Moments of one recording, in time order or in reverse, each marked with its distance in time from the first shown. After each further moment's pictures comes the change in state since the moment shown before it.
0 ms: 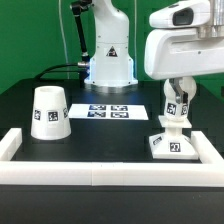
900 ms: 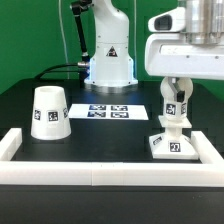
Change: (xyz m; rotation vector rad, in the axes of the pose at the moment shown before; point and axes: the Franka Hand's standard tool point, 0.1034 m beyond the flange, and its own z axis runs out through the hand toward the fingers) arm -0.001 -0.001 0.009 0.012 -0.024 0.889
